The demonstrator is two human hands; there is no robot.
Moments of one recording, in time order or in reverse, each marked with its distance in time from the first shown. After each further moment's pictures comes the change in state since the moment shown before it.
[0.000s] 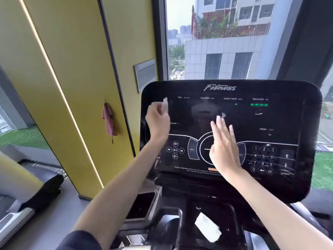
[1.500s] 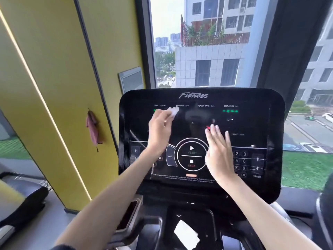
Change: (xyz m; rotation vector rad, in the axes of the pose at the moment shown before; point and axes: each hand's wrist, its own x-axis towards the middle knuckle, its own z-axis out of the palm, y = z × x) left_hand -0.036 0.025 0.044 0.086 -0.199 0.361; right_hand -0.007 0.052 -0.019 -0.058 0.079 0.037
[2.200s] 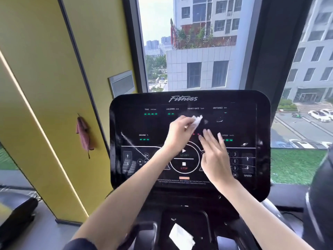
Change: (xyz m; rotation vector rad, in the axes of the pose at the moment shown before) left_hand -0.003 0.039 0.053 -0.145 -0.271 0.077; right_hand -0.009 0.010 -0.012 0.029 0.050 -0.065
